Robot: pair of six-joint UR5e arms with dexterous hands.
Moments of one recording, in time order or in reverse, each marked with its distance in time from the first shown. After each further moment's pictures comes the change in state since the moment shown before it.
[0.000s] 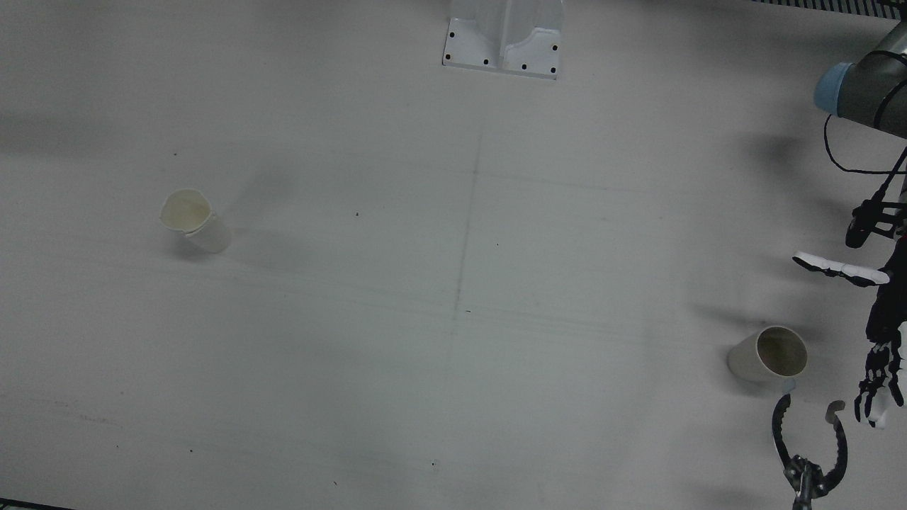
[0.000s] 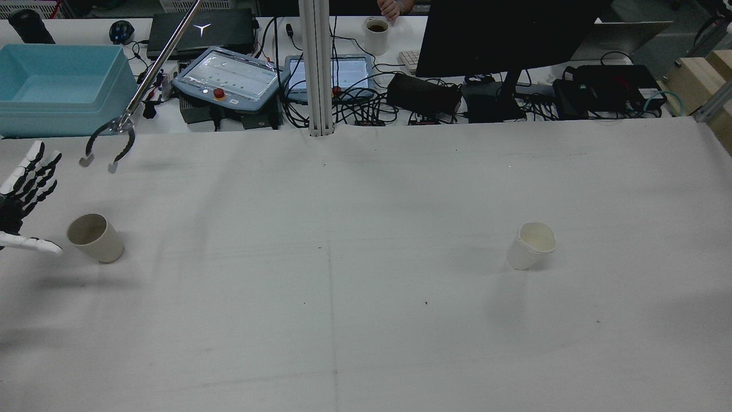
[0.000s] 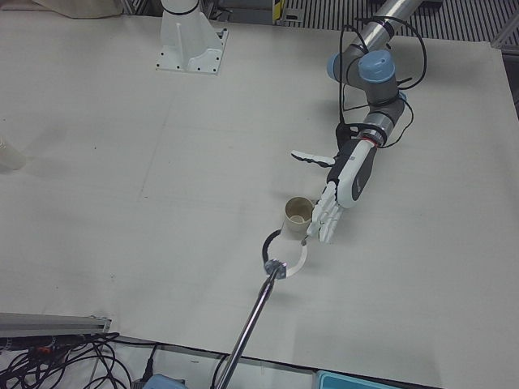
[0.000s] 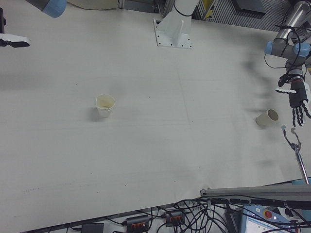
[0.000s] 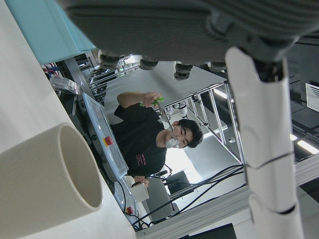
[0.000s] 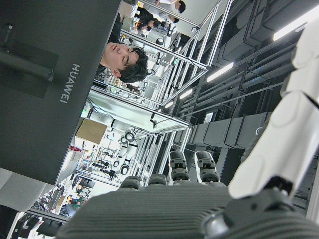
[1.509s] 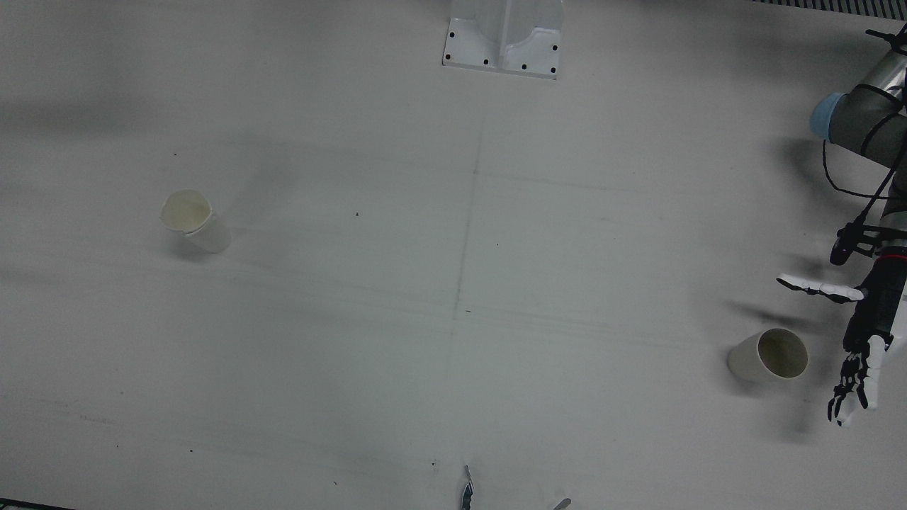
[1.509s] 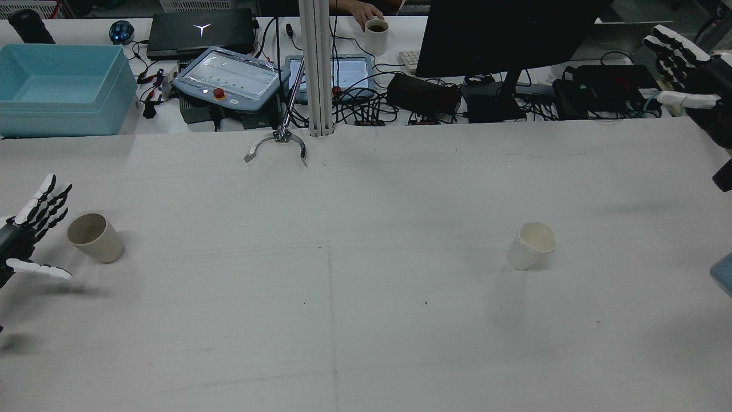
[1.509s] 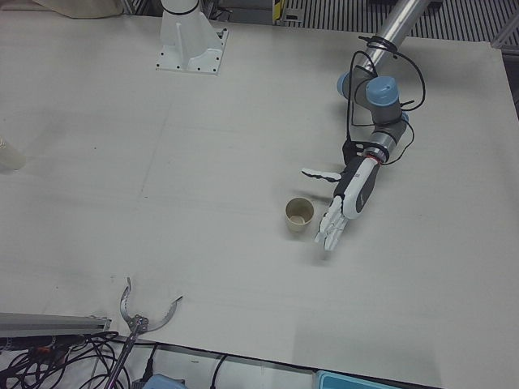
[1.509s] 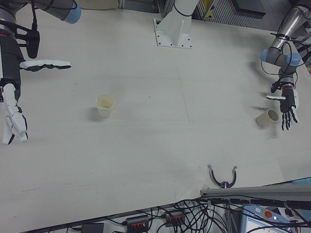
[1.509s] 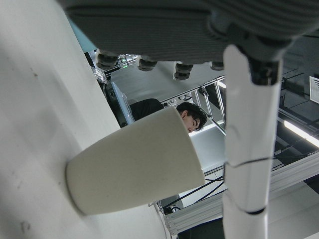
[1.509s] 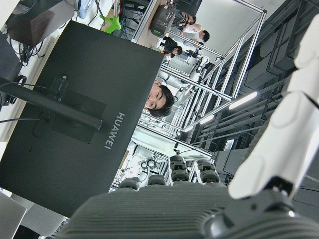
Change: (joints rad) left arm 0.064 -0.038 0.251 -0.235 -0.027 0.021; right arm -0.186 -0.075 0.034 0.009 0.067 -0.081
